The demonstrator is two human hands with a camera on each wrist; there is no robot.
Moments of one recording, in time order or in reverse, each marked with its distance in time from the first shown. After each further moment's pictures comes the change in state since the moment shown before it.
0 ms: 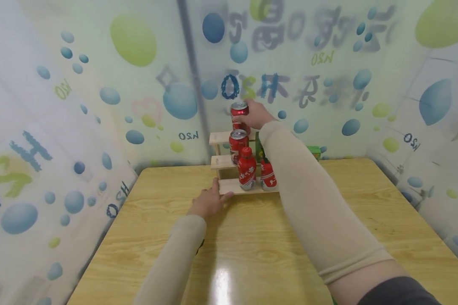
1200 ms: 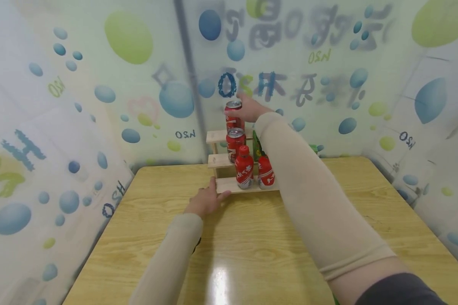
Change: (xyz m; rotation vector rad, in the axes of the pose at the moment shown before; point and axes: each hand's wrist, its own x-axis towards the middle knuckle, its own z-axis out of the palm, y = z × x) left_hand 0.004 -0.001 0.001 0.006 -0.032 0.007; right_hand 0.004 -0.017 -0.012 -0.010 -0.144 -0.003
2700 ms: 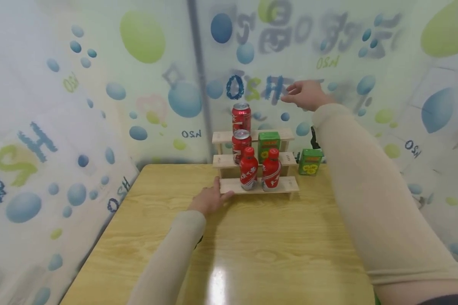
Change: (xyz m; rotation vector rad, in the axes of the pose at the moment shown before) left_hand -0.002 -0.004 -0.002 0.007 -0.004 -0.019; right_hand -0.069 0.055 -0.112 -0.064 0.088 0.052
